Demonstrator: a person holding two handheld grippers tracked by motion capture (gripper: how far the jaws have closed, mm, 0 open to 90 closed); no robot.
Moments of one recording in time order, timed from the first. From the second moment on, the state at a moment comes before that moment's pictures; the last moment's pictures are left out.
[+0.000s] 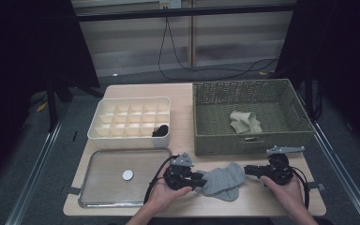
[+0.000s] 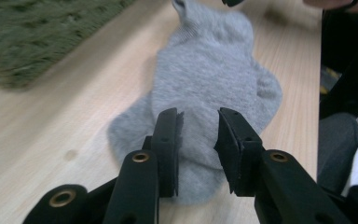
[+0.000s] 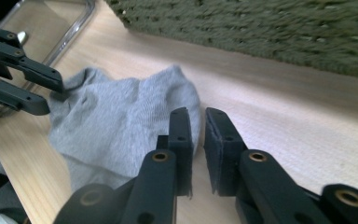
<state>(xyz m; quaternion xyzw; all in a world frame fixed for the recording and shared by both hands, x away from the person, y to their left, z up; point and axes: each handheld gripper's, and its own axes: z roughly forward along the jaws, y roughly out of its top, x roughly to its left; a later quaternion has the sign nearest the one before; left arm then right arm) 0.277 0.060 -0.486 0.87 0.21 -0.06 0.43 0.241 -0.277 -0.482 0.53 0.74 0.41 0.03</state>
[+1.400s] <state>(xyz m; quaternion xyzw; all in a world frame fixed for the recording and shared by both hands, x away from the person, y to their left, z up) 0.270 0.048 -0.498 0.89 0.22 -0.06 0.41 0.262 -0.254 -0.496 0.50 0.79 0.36 0.04</state>
